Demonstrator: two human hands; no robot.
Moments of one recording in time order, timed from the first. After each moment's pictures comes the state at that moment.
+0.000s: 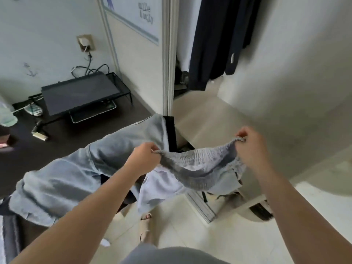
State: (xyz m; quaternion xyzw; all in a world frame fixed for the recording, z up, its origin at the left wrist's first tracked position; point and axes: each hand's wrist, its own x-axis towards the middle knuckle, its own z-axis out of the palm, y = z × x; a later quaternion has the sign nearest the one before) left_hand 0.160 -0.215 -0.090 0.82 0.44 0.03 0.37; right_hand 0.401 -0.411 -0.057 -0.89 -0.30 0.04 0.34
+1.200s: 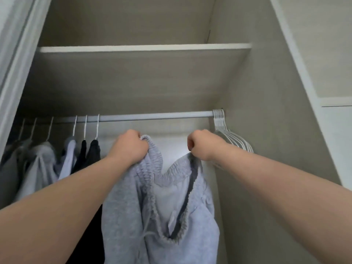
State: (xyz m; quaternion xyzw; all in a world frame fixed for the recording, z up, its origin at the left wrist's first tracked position) left_hand 0.580 -0.127 0.543 0.83 -0.08 0.49 0.25; right_hand 0.568 -0.354 0.549 -0.90 -0.12 -0.41 0.04
